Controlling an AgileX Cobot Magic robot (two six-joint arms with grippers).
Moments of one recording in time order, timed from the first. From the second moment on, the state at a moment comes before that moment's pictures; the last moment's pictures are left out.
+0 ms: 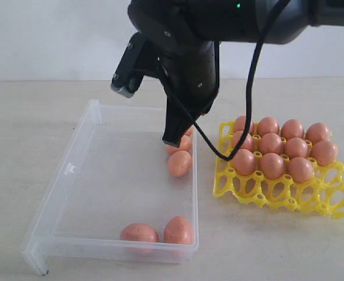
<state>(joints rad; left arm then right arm) 0.03 0.00 0.00 -0.06 0.31 -0.05 0.85 1.87 -1.60 -0.54 1.15 -0.12</state>
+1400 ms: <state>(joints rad) 0.03 0.00 0.00 -0.06 0.31 -0.05 0.73 2.22 -1.81 -0.07 1.19 -0.99</state>
